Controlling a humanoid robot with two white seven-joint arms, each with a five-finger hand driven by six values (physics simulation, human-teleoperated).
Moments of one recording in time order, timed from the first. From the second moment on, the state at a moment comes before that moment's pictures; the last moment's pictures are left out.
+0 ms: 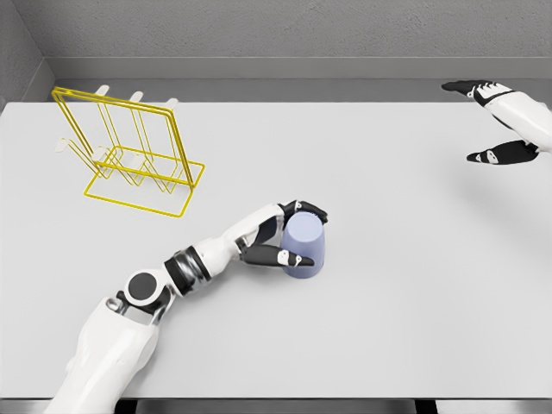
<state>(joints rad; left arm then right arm) -0.22 0.13 -0.42 -1.38 0.24 -0.18 -0.61 -0.60 -0.93 0.66 -1.22 0.10 -0.61 0.04</state>
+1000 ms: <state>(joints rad) -0.08 0.45 -0.26 -1.74 0.47 -0.11 -0.61 -0.60 -0.91 0.67 -1.22 0.10 -0.61 0.04</state>
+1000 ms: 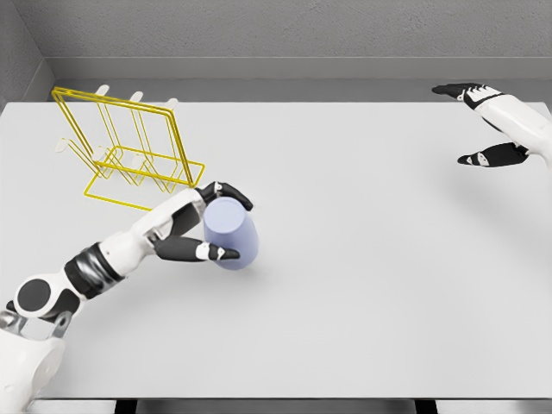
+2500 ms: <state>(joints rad) -0.28 0.74 -0.06 -1.67 0.73 -0.02 -0.61 -0.61 -0.89 0.67 -1.22 0.10 -0.61 0.04</state>
